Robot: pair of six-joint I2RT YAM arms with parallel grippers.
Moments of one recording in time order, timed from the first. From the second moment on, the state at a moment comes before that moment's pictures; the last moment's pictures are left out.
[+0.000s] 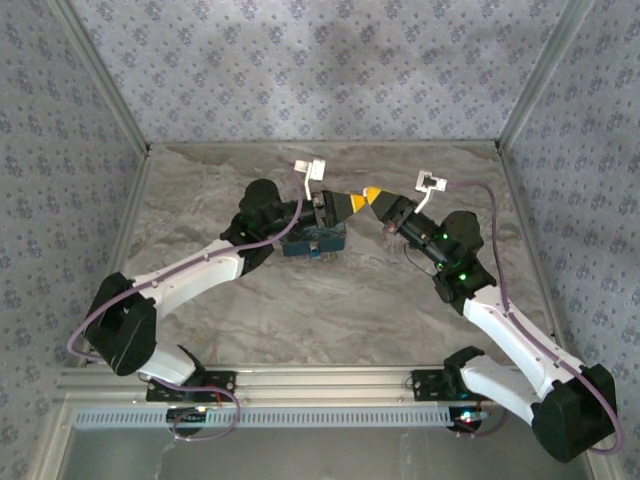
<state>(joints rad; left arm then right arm) -0.75 1.47 1.04 0.57 0.62 -0.95 0.45 0.96 0.68 0.46 -0.35 0.90</state>
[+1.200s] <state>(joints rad) -0.72 1.49 1.47 -0.47 0.87 -0.44 0.14 0.92 0.70 0.08 -0.81 0.74</state>
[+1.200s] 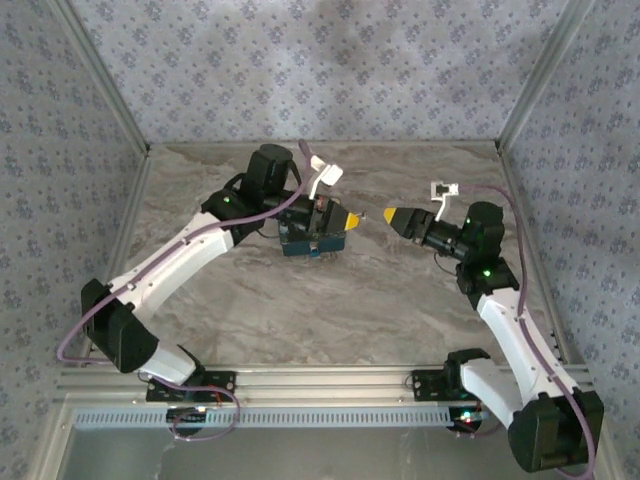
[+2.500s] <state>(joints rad) -0.68 1.55 1.55 -0.79 0.98 -0.22 0.35 0.99 0.81 -0.05 -1.01 0.59</state>
